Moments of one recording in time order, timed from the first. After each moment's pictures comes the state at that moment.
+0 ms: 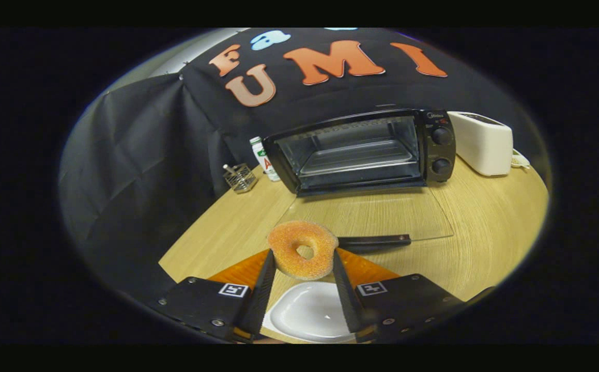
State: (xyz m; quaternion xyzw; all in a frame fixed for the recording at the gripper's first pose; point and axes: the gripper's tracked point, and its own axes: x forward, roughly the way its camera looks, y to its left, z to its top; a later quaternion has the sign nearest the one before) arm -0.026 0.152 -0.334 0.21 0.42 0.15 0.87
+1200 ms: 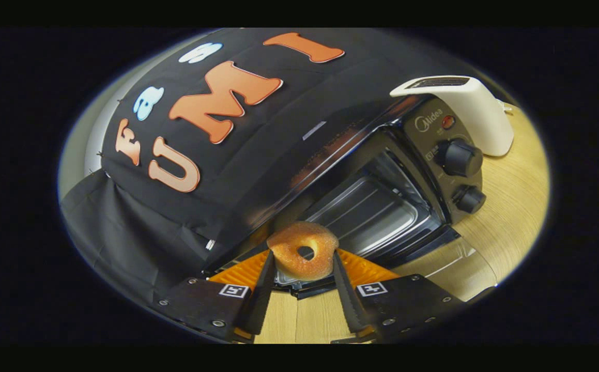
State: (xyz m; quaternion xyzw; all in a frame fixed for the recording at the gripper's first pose) arm 0.174 0.113 -0.367 0.44 0.35 -0.01 0.83
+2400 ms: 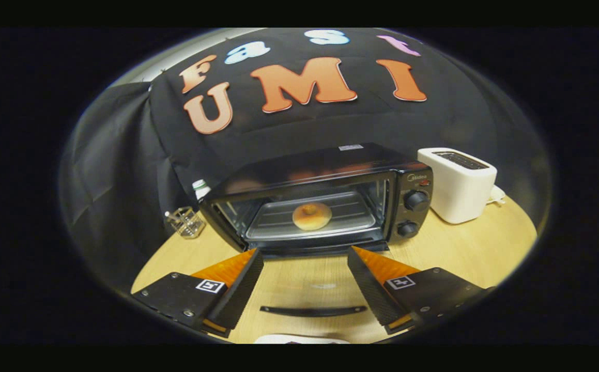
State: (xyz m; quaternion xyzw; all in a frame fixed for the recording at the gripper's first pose) arm 0.057 0.108 -0.327 0.12 0.38 0.04 0.92
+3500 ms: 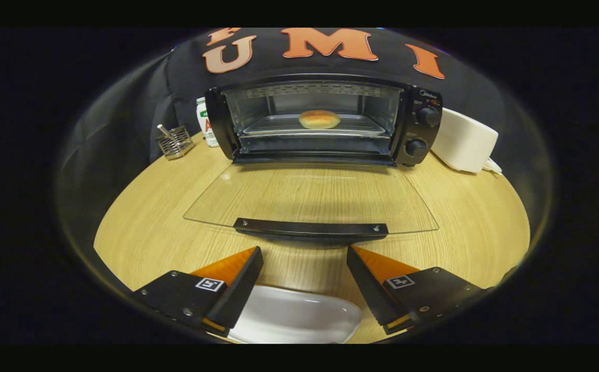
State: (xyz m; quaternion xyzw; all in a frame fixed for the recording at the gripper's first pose) arm -0.048 0.129 -0.423 0.04 0.52 0.05 0.85
